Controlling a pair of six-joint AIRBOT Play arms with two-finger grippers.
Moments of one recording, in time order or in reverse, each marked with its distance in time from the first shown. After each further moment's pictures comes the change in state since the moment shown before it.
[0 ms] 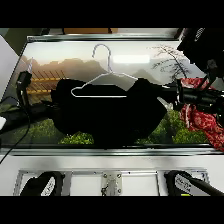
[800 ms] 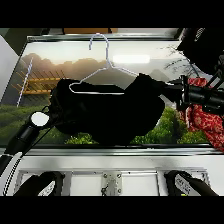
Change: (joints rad) left arm -0.276 -0.256 -0.133 -0.087 0.352 -0.621; right arm 0.000 0.113 0.000 0.012 -0.036 0.082
